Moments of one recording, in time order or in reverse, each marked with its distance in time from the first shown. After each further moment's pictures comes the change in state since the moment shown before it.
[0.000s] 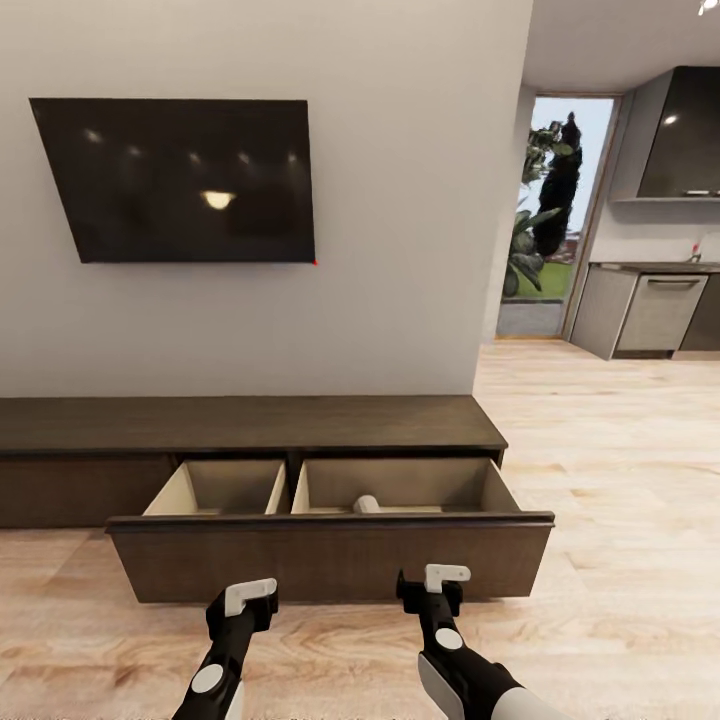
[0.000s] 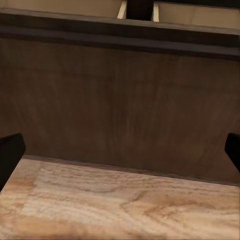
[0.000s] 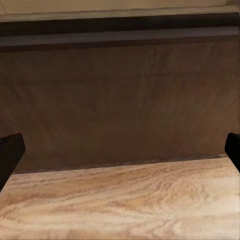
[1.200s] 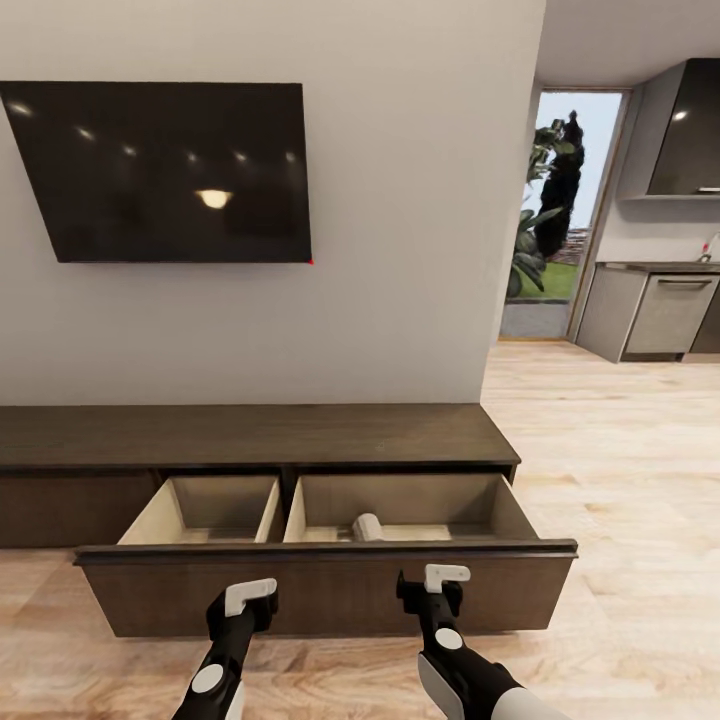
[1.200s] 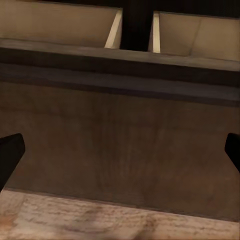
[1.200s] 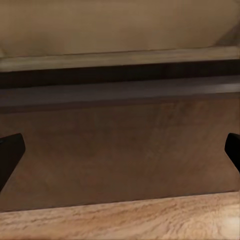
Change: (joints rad) left arm 0.000 0.000 0.000 0.000 0.000 -0.001 0.000; right arm 0.000 0.001 0.000 0.000 0.000 0.000 0.000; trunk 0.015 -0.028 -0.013
